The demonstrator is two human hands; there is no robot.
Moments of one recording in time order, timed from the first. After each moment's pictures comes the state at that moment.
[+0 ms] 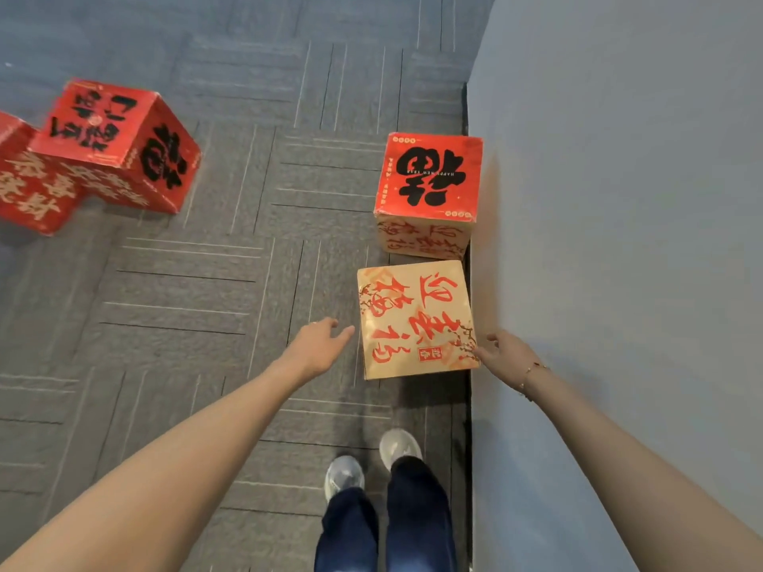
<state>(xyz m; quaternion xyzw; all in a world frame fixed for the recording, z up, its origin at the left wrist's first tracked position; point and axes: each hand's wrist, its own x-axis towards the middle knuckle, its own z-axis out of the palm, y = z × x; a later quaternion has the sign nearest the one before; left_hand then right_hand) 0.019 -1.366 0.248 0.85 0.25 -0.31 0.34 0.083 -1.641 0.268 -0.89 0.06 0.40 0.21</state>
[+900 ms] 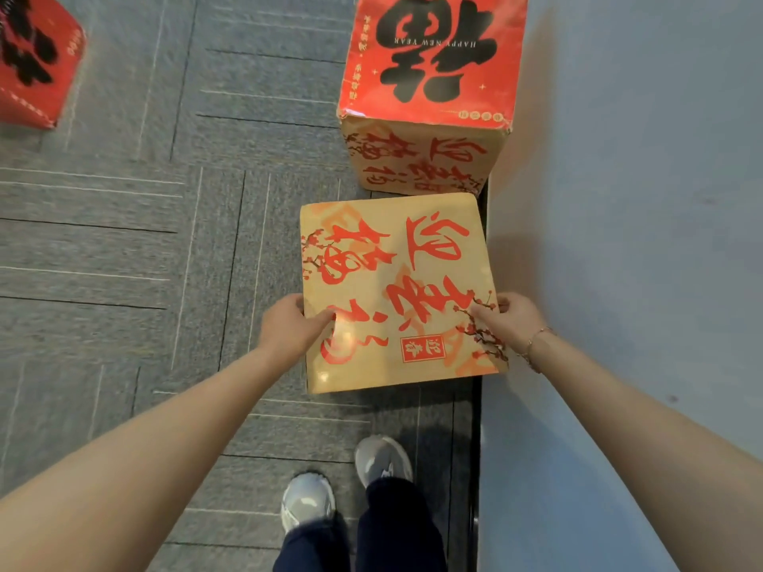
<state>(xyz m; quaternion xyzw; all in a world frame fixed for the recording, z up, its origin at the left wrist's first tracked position) 0.084 -1.393 -0.013 0.80 0.37 -0.24 0.41 0.176 -1.669 -0.013 -0.84 0.17 0.40 0.32</state>
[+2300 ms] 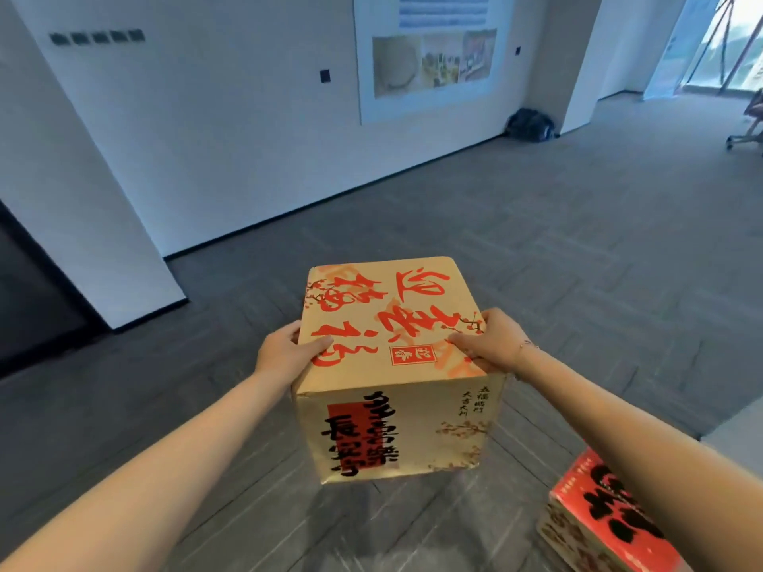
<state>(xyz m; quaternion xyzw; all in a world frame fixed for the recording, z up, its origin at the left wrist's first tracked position) -0.144 -1.132 0.648 0.62 0.56 0.26 0.49 0.124 -1.252 0.658 -0.83 -0.35 0.32 0.30</state>
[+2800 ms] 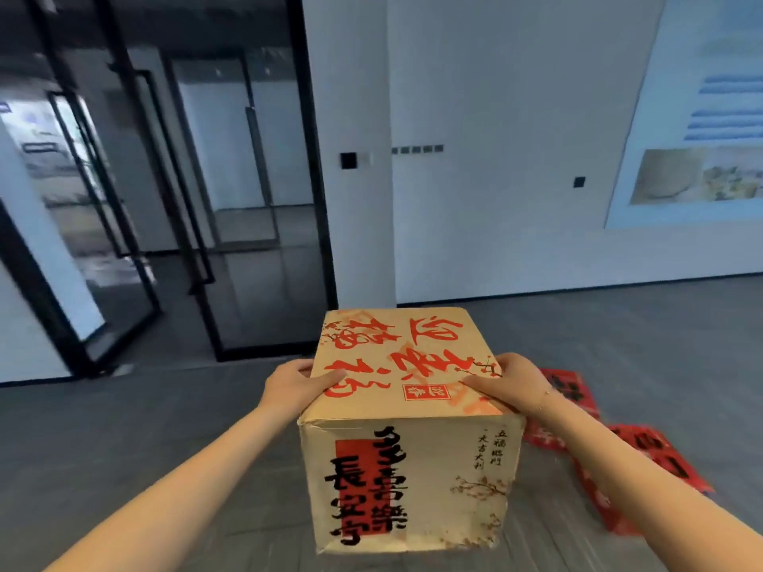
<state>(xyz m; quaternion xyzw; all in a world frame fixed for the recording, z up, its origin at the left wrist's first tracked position) -0.563 -1.120 0.760 0.51 0.70 0.36 0.33 -0.249 -1.084 0.762 -0.65 -0.64 0.33 0.25</state>
